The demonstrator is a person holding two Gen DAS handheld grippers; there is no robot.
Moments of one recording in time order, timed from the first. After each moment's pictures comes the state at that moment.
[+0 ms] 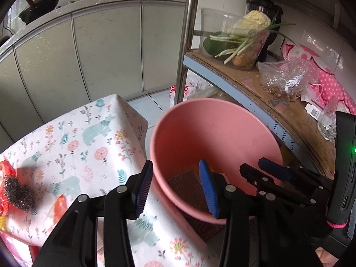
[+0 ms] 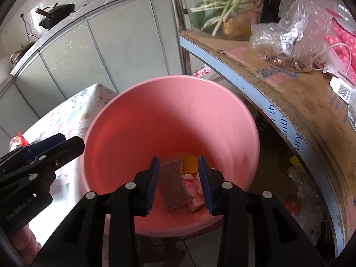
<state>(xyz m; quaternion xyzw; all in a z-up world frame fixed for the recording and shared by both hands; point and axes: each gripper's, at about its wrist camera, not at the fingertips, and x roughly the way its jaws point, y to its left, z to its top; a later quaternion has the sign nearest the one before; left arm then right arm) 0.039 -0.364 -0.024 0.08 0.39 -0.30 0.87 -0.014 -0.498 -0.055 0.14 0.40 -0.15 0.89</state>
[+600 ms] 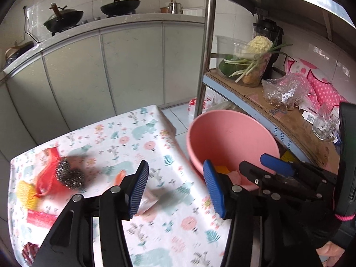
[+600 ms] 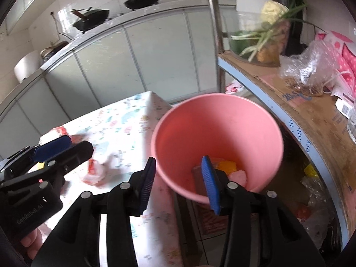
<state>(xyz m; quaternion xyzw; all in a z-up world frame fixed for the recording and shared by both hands) -0.014 -0.279 0.023 0.08 0.35 -0.25 0.90 -0.043 -0.426 -0.008 0.13 0.36 -0.07 0.92</state>
